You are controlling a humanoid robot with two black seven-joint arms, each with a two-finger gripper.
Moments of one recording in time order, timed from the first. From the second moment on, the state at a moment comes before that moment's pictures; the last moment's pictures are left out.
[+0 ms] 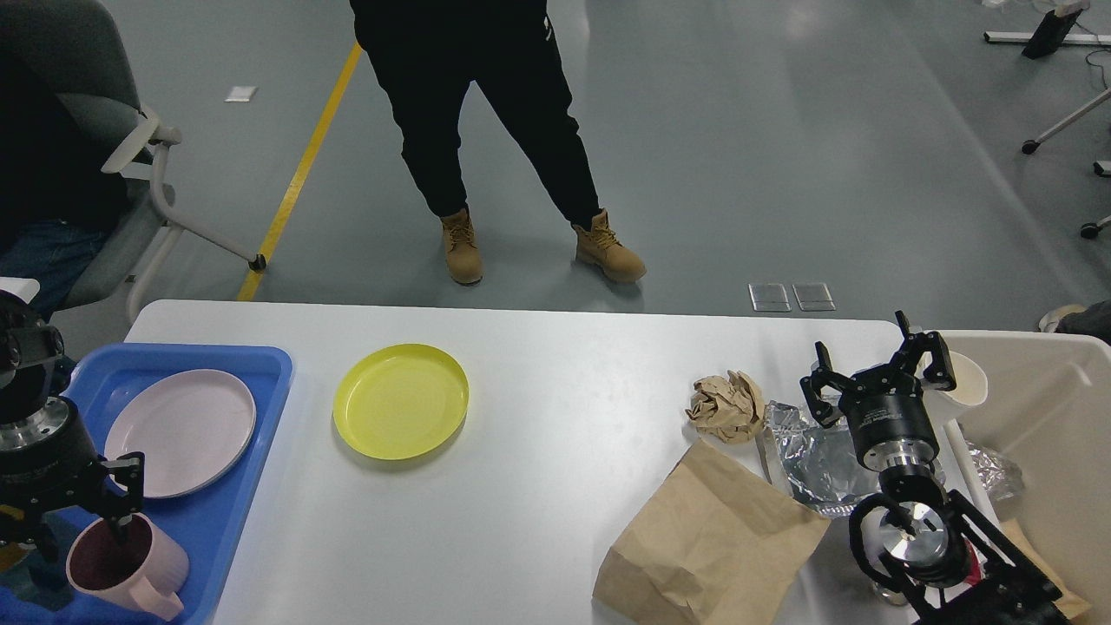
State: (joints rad) left arm -1.48 0.47 1.50 -0.80 -0.06 -0.96 0.08; right arm 0.21 -0.16 1.23 0.92 -0.24 0.20 0.41
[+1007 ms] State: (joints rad) left arm -1.44 0.15 1.31 -0.54 -0.07 -0.66 0.09; right arm 0.21 -0.16 1.23 0.92 -0.24 0.20 0.40
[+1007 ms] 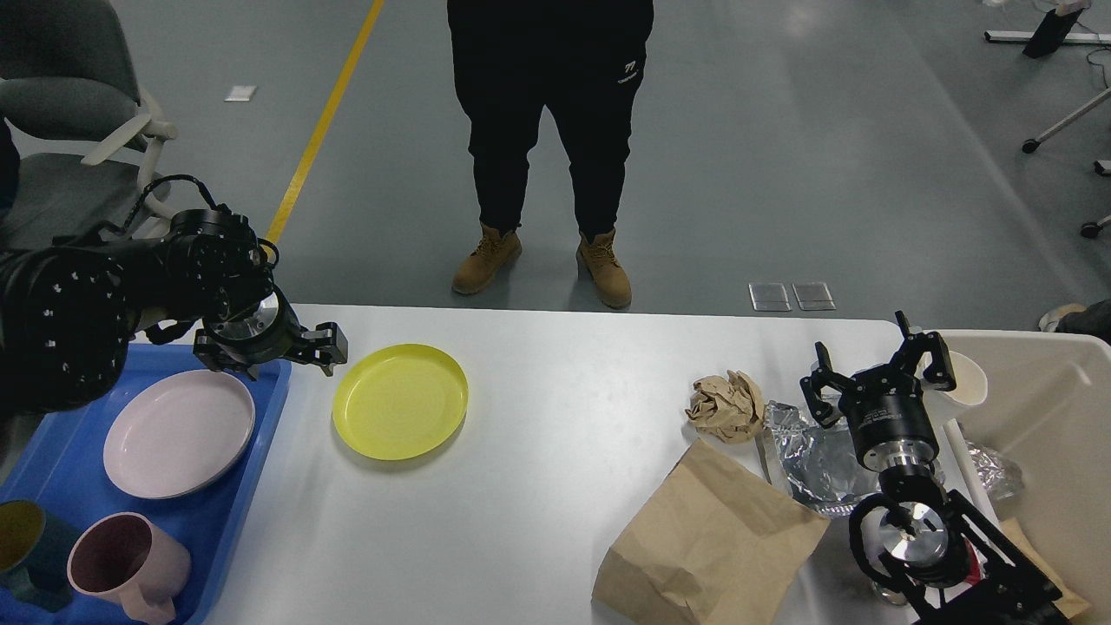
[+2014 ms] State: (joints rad) left arm -1.12 0.09 1.10 -0.38 -0.06 -0.48 0.09; right arm 0.21 -0.16 1.23 0.92 -0.24 0.20 0.40
